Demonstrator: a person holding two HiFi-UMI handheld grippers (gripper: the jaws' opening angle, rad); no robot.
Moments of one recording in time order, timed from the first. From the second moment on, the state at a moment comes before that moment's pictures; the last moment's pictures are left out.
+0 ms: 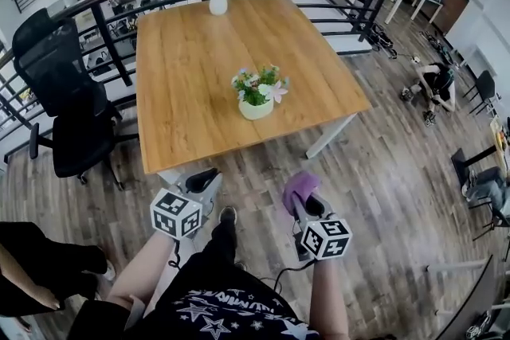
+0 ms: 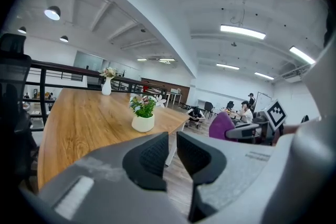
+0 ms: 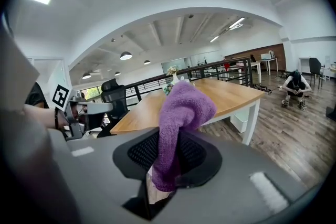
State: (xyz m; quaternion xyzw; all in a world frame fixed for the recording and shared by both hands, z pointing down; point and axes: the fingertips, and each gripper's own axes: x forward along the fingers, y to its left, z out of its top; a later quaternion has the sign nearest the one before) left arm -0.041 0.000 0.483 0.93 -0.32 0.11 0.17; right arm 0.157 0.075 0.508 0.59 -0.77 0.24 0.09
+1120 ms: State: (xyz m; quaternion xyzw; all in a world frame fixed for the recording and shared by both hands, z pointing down) left arm 0.047 -0.212 0.568 0.95 -0.18 0.21 0.17; right arm 0.217 -0.145 0.537 0.63 -0.71 0.28 0.16
